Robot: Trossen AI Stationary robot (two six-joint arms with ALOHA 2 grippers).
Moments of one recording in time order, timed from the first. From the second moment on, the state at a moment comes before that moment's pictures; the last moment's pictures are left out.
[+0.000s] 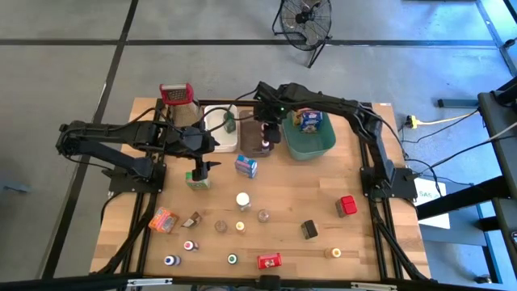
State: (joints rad) left arm -0.03 1.07 1.12 -0.84 -0.22 -0.07; right arm -0.41 2.13 1.91 -1.02 -0.16 -0.38
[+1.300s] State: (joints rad) left arm -0.03 1.07 1.12 -0.85 -0.22 -0.09; right arm -0.43 2.13 1.81 -0.95 -0.21 -0.37
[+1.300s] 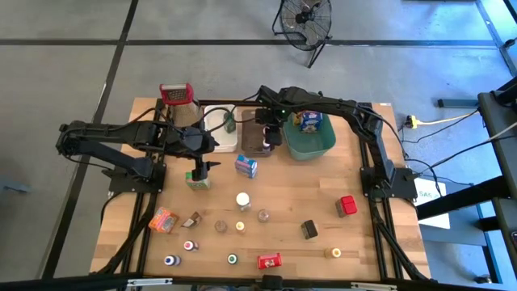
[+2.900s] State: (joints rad) left arm -0.03 1.07 1.12 -0.87 -0.22 -0.09; right arm -0.42 2.13 1.73 -0.89 -0.15 -0.41
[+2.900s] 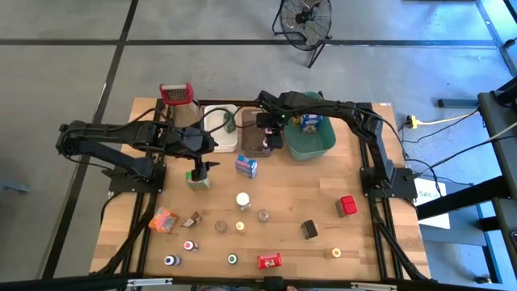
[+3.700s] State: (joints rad) left arm -0.03 1.07 1.12 -0.87 -0.22 -0.09; right arm -0.42 2.06 1.78 -0.97 -0.15 -0.40
